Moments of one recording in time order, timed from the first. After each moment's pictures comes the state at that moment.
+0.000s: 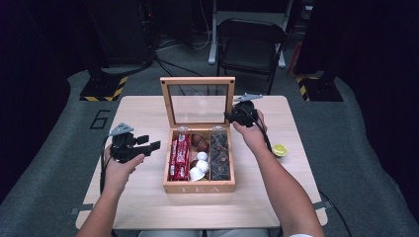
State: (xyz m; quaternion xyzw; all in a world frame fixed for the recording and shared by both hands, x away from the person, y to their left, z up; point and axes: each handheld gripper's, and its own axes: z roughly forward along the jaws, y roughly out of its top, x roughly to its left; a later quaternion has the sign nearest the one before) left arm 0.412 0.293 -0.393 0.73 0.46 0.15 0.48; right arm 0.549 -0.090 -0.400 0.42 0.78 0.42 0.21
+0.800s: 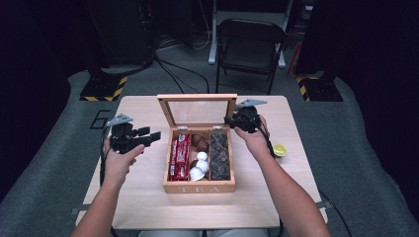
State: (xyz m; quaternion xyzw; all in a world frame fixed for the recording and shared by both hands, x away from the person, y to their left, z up) left arm 0.427 0.289 -0.369 0.72 0.46 0.15 0.50; right arm 0.530 -0.097 -0.403 0.41 0.77 0.45 0.19
